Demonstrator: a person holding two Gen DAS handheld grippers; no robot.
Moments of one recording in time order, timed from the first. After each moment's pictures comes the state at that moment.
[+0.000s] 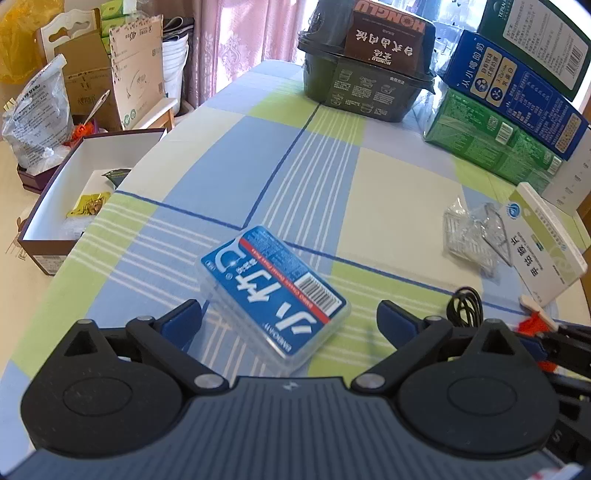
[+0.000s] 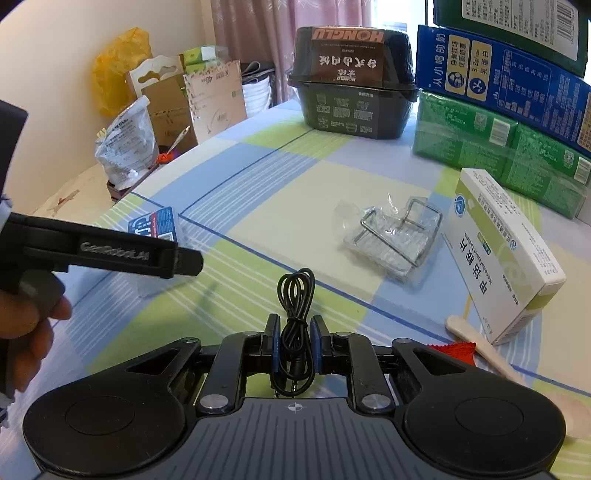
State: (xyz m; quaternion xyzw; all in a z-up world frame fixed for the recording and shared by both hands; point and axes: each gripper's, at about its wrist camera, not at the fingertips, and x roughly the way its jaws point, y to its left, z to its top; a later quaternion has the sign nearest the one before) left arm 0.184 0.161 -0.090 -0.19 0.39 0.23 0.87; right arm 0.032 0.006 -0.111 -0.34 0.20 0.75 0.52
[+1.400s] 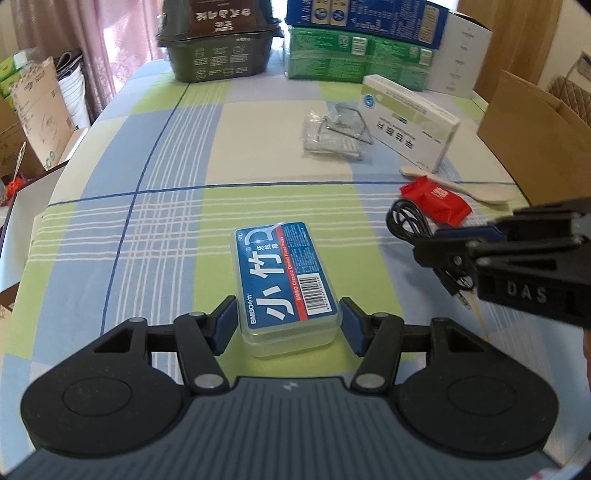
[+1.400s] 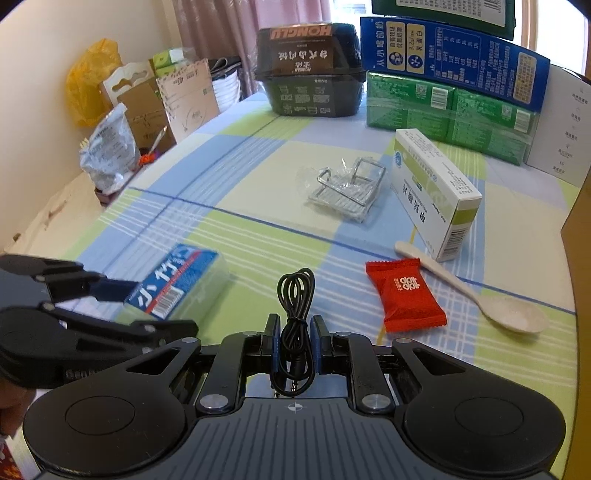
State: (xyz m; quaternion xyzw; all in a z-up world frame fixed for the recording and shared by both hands) left arm 0.147 0.071 -0.075 -0.08 0.45 0.09 0.89; right arm 0.056 -0.053 -0.088 -0.33 0.25 0.72 0.56
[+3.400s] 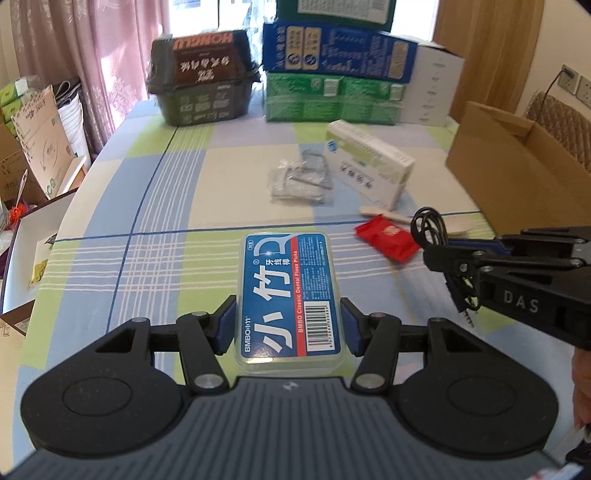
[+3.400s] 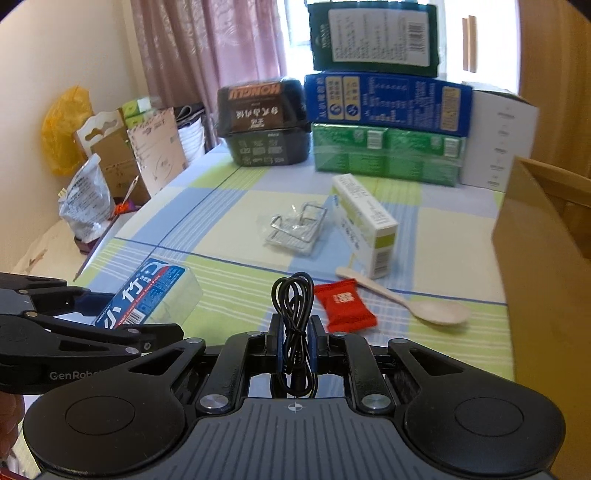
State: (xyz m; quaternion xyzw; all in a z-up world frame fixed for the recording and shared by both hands) left arm 0.133 0.029 -0.021 -0.07 0.41 0.08 0.91; right arm 0.080 -0.106 -0.032 -0.27 0.24 0.70 0.62
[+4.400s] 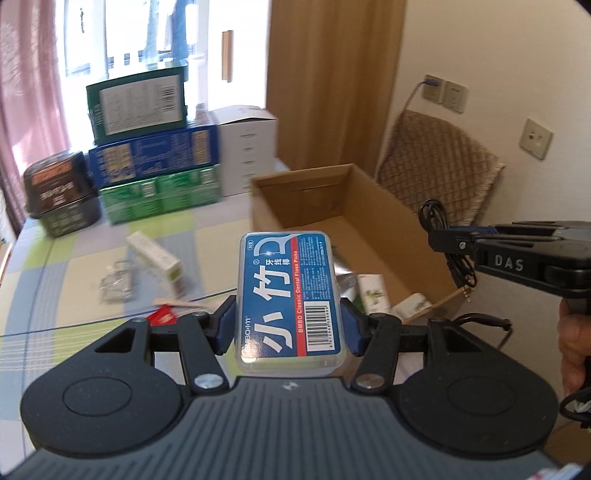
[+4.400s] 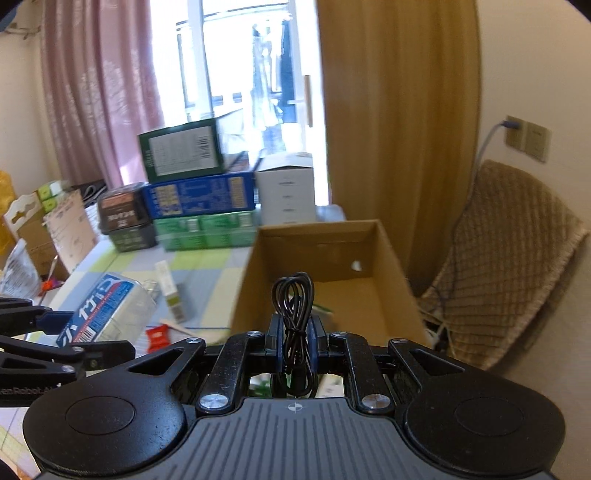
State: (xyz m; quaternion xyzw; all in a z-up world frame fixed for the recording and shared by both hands) left arm 0.143 -0.200 0.109 -0.02 0.35 -0.06 0.94; right arm 0.270 -0.267 0.128 -0.19 0.21 0.60 0.74
